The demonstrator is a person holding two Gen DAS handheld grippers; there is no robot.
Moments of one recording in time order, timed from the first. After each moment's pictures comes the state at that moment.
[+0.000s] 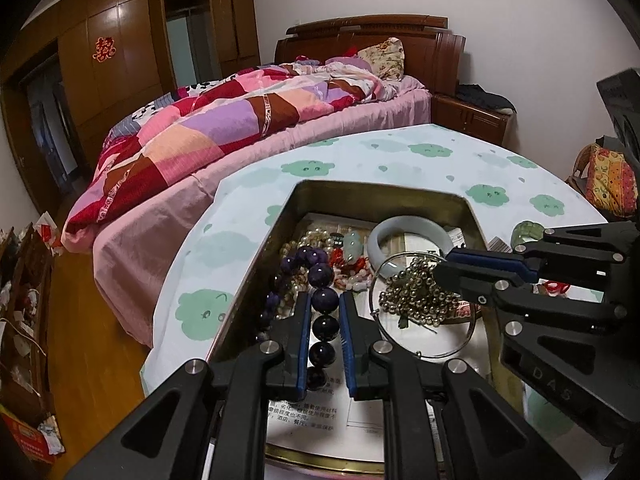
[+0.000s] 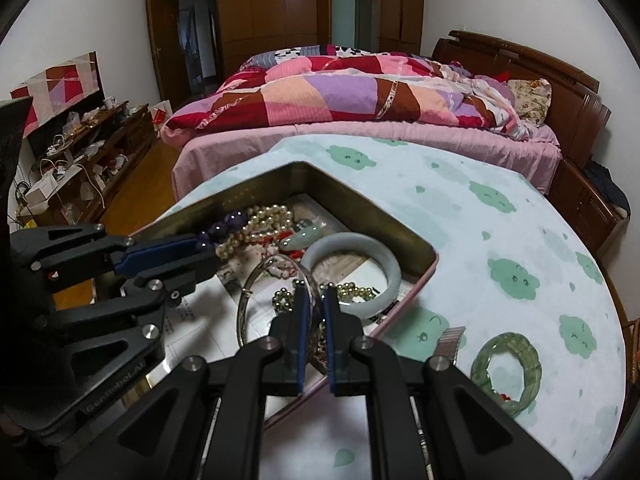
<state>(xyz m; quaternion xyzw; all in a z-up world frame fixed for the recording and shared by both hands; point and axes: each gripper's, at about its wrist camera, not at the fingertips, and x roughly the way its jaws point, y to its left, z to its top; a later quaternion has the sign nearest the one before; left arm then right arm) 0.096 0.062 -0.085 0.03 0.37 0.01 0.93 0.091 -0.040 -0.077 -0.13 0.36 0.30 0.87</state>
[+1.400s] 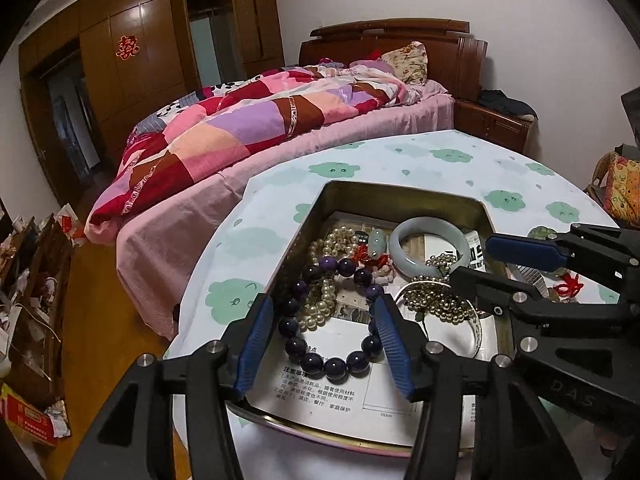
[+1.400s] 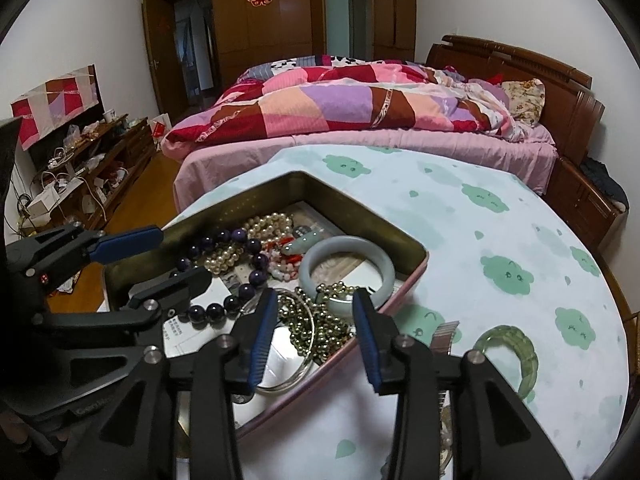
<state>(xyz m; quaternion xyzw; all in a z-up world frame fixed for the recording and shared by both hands) 0.083 0.064 -0.077 0.03 0.36 0.06 0.93 0.088 -0.047 -0.070 -0.11 0.35 0.30 0.88</state>
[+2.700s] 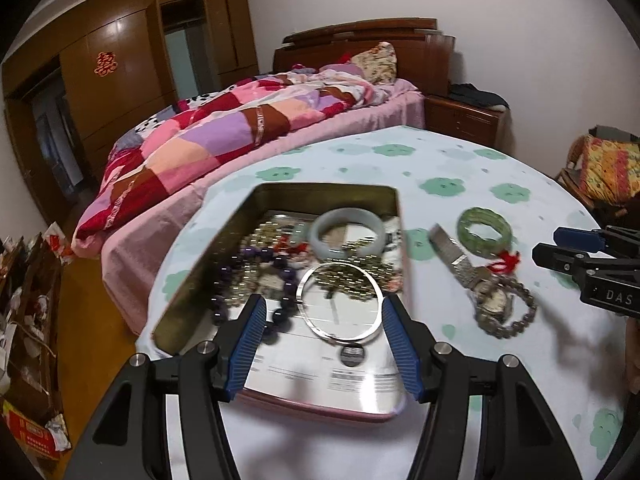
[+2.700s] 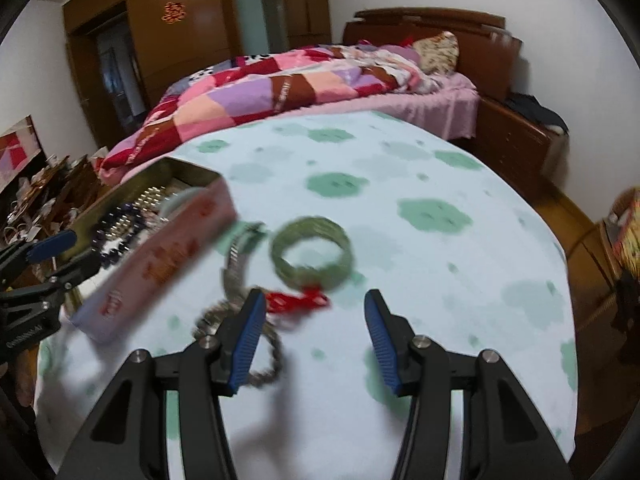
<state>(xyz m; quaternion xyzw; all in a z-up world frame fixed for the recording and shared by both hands) 0.052 0.003 -0.069 0.05 0.35 0.01 0.93 0.075 -0.197 -0.082 -0.04 0.38 0.18 0.90</state>
